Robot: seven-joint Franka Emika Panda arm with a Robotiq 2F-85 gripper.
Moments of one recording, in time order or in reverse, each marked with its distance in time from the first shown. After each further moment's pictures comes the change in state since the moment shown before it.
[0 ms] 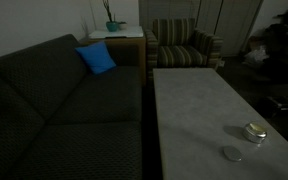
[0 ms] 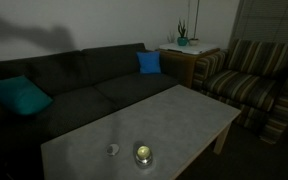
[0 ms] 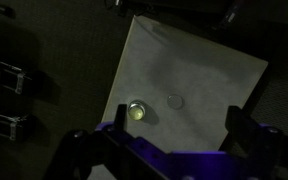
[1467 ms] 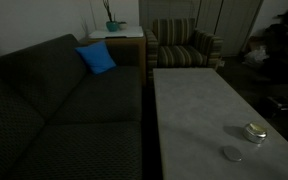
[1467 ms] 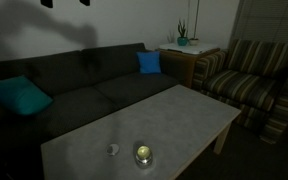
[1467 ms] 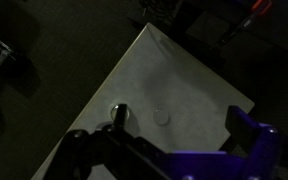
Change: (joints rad) arm 0.033 0.626 -0.005 0.542 -0.045 -0.162 -0.270
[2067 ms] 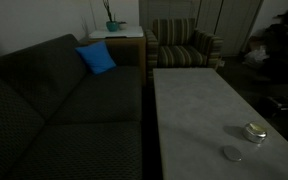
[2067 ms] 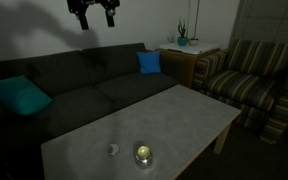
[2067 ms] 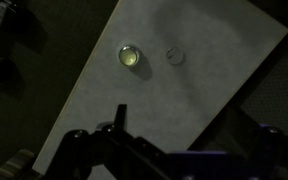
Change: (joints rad) arm 0.021 0.155 0.047 0.008 0.001 0.404 0.195
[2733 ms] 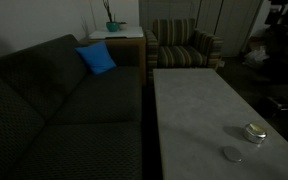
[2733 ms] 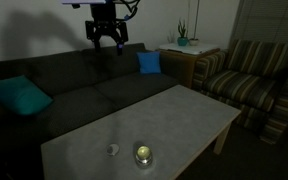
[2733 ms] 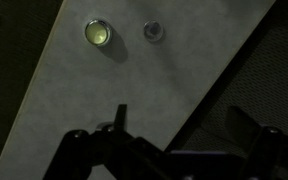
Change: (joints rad) arm -0.001 0.269 0.018 0.126 0.142 0.150 -0.058
